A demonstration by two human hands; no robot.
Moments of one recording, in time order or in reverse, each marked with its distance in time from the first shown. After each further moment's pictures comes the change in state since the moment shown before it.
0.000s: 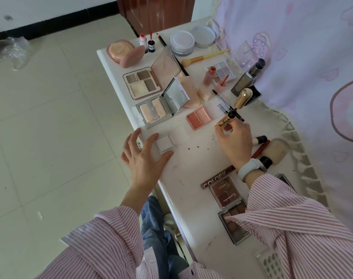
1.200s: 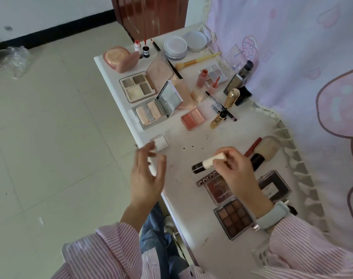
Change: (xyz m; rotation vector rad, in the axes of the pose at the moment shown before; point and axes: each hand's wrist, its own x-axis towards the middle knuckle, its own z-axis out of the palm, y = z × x) left_hand -0.033 0.034 -0.037 -0.400 -0.050 0.074; right_hand -0.083 -0.024 -0.067 0.696 -0.444 0.138
